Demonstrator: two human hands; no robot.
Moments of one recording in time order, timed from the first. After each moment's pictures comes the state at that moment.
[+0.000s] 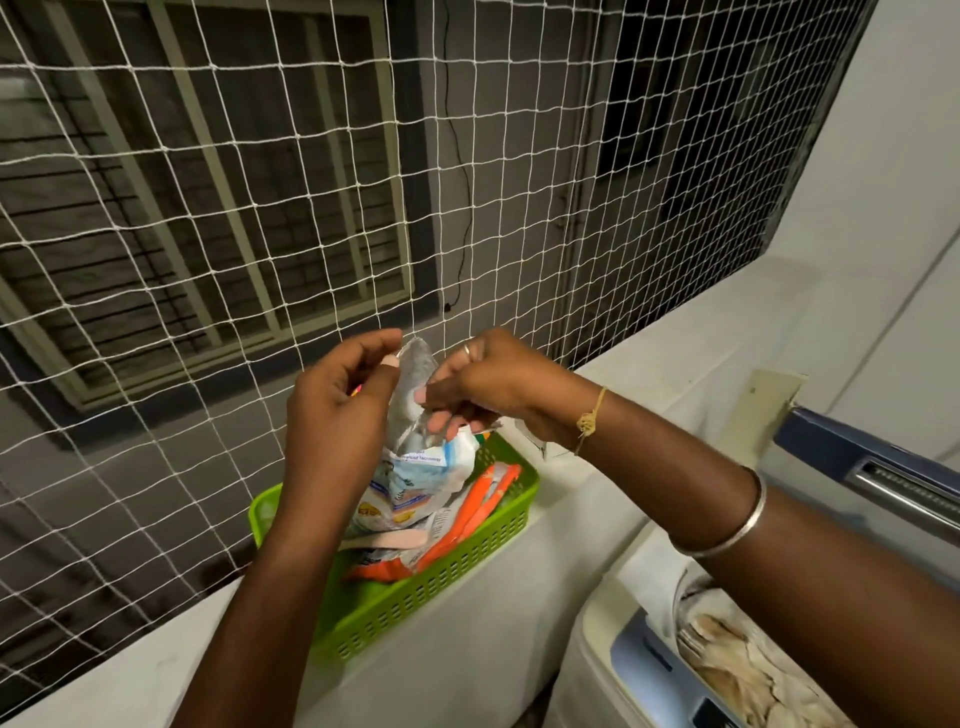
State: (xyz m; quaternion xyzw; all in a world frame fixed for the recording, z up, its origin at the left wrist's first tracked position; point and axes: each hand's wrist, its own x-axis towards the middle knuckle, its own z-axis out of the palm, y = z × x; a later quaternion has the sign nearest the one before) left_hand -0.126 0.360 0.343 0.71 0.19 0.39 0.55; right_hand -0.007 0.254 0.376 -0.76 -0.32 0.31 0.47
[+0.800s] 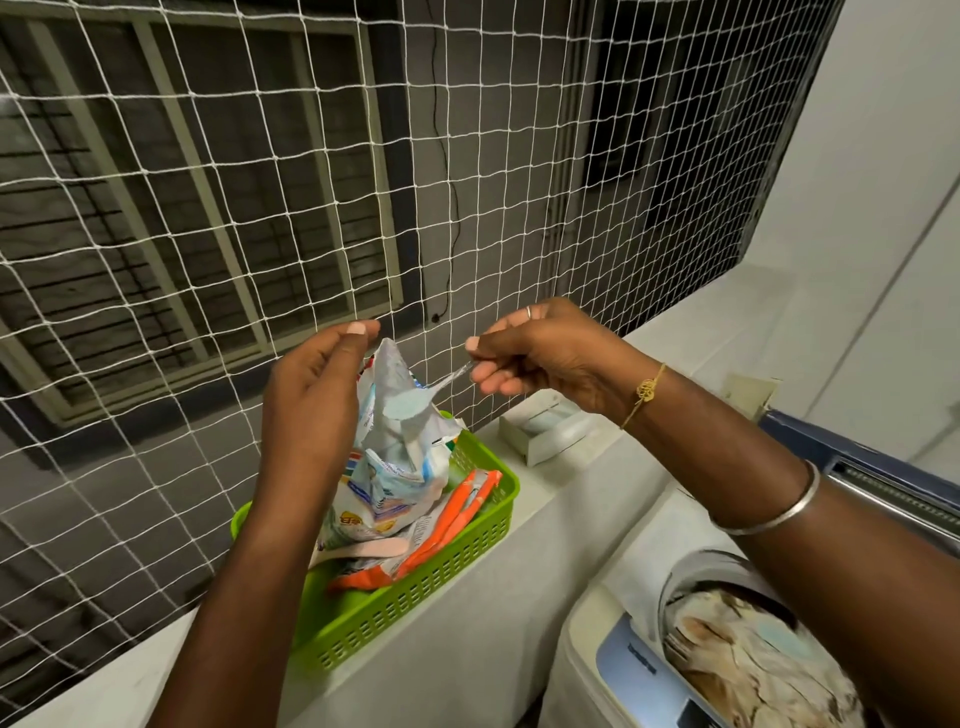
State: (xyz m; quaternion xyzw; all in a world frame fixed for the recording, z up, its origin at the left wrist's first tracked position) left_hand -0.121 0.357 0.363 0.70 0.21 0.40 0.55; right_hand 0.023 0.201 0.404 -0.71 -0.26 0.29 0.58
